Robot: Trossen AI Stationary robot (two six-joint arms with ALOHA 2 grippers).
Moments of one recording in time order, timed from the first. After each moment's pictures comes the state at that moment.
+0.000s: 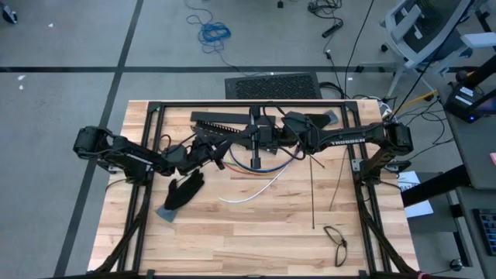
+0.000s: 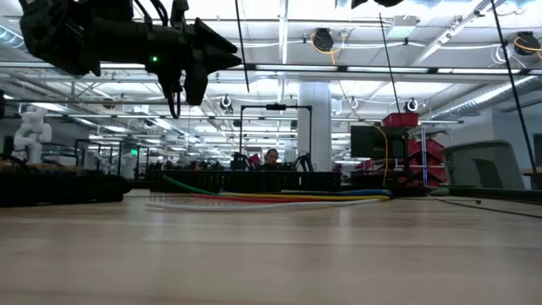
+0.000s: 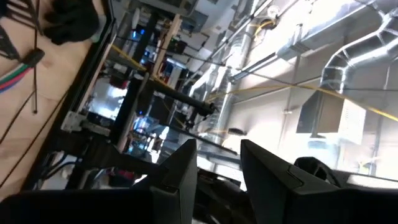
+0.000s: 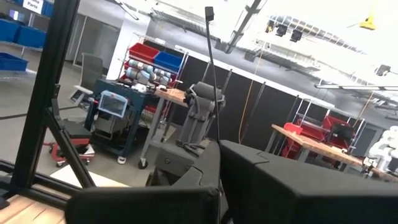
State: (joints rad) left arm -0.03 1.39 0.40 1.20 -0.50 -1.92; right arm -0.09 1.64 1.23 0.64 -0.19 -0.30
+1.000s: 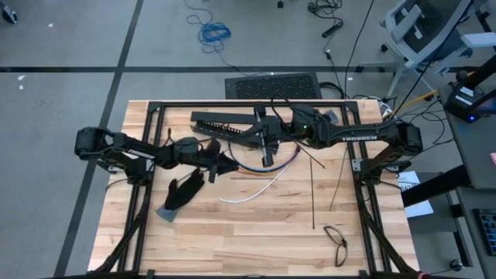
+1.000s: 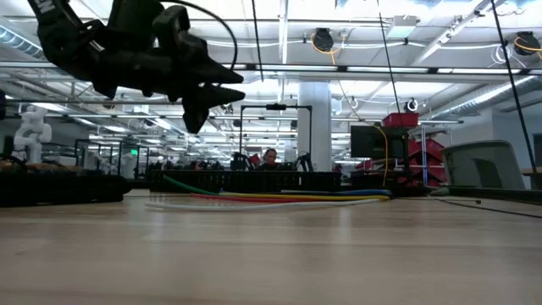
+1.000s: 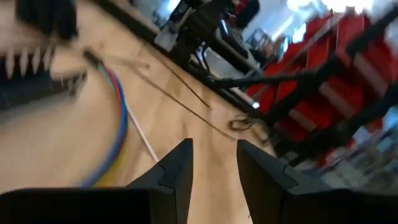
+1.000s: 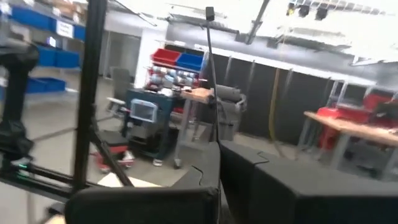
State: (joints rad) left arm 0.15 1.38 0.40 0.84 0.31 -0.52; right arm -0.12 1.54 1.23 0.50 -0.32 -0.11
